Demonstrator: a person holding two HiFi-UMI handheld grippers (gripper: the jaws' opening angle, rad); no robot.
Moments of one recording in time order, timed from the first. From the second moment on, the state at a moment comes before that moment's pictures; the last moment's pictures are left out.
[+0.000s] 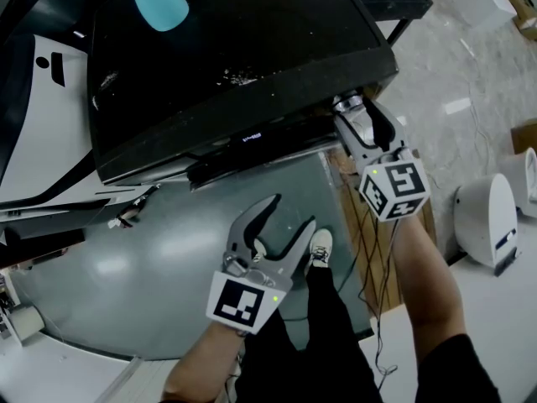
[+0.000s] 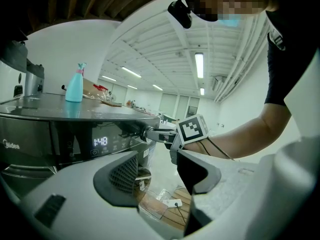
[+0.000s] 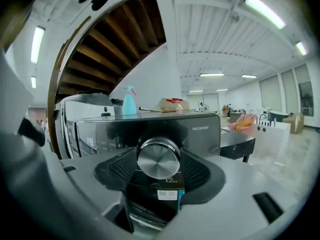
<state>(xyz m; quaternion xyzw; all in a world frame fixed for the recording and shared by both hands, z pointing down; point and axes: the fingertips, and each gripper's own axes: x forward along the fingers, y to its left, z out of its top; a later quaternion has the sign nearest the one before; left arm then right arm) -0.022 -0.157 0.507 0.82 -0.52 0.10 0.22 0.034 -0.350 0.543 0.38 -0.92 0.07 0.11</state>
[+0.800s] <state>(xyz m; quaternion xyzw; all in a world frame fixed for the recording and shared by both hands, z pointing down) -0.020 -0.152 0.506 0.82 -0.52 0.10 0.22 0.035 -0.342 0.537 0.38 -0.91 -0.03 0.18</state>
